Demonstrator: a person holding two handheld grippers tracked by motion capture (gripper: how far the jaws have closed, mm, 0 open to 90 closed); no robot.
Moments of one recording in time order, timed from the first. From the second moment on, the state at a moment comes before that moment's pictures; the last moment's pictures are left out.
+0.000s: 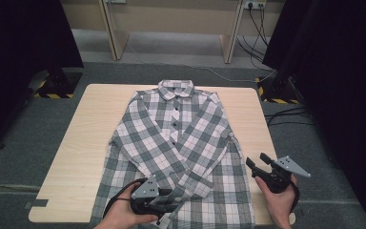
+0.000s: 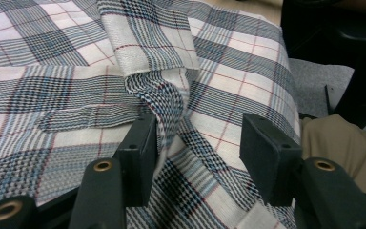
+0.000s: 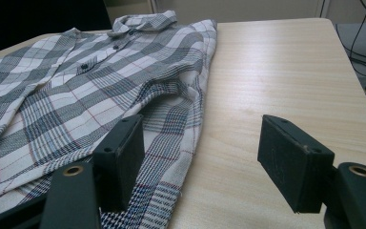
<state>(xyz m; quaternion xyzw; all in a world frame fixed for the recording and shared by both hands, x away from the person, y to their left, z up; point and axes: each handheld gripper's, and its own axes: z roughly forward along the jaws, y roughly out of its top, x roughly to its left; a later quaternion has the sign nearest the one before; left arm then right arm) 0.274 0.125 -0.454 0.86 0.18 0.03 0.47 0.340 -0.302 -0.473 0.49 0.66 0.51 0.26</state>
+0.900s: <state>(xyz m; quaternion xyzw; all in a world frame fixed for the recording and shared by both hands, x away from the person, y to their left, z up) 0.280 0.174 -0.448 0.79 0.29 0.12 0.53 0.341 -0.302 -0.473 0.49 0.66 0.50 0.26</state>
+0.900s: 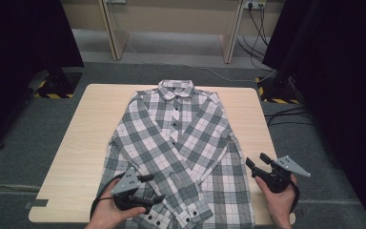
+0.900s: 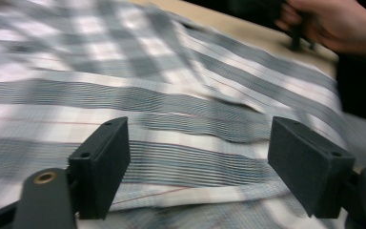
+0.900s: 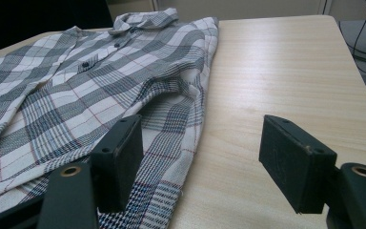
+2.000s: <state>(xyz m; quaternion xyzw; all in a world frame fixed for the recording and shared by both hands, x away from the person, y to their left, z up) 0.321 0.276 -0.448 0.70 0.44 0.23 0.51 0.354 -0.297 -0.465 0.49 0.69 0.48 0.24</state>
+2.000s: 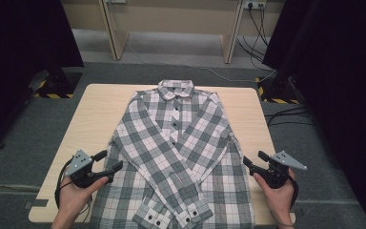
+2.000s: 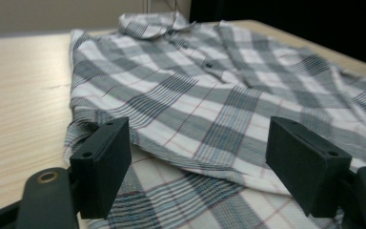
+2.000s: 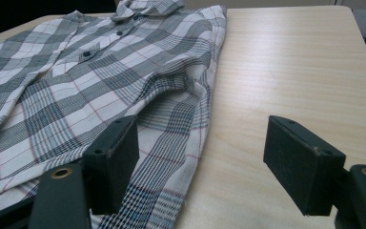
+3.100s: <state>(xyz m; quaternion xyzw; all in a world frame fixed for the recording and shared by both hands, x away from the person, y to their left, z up) 0.408 0.296 -0.477 0.79 0.47 0.20 0.35 0.415 -0.261 -0.468 0.51 0.77 0.32 0.20</state>
